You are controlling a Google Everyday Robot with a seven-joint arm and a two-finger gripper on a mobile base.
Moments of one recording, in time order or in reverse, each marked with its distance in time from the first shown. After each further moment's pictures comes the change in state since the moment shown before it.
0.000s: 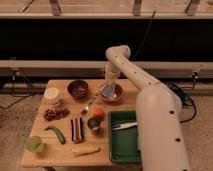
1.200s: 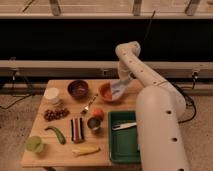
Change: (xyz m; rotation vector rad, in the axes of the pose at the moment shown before) arm 0.085 0.016 -0.019 -0.048 0.163 0.092
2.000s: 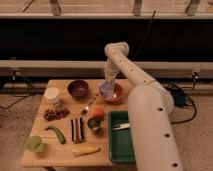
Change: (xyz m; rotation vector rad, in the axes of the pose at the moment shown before) arm -0.082 -0.038 0.002 0.067 -0.150 -0.105
